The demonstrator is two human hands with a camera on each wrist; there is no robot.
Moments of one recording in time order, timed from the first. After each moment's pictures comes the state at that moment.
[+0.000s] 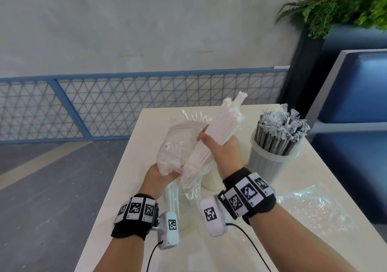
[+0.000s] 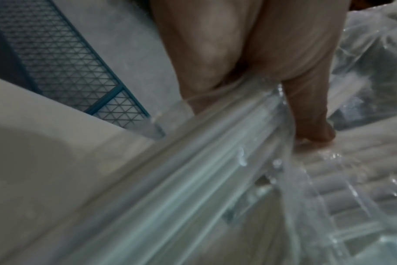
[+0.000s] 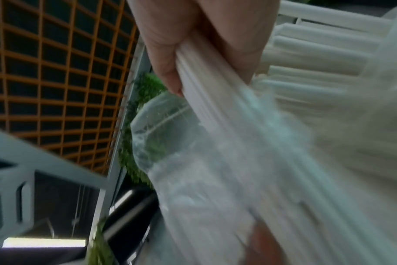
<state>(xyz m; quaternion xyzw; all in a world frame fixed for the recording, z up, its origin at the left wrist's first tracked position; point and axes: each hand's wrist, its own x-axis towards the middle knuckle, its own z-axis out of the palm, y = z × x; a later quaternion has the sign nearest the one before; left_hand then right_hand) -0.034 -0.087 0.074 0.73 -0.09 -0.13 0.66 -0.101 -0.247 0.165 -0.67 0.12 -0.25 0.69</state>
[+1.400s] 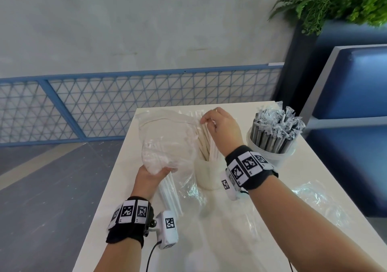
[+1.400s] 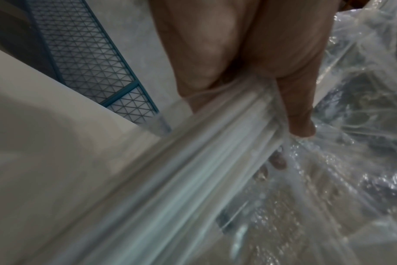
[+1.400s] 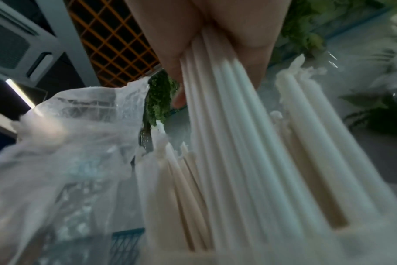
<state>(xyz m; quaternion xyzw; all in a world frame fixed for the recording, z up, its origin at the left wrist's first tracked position) -0.029 -0.084 0.074 0.71 -0.08 -0.11 0.70 -0.063 -0.287 0.166 -0.89 0.06 -0.31 0.33</state>
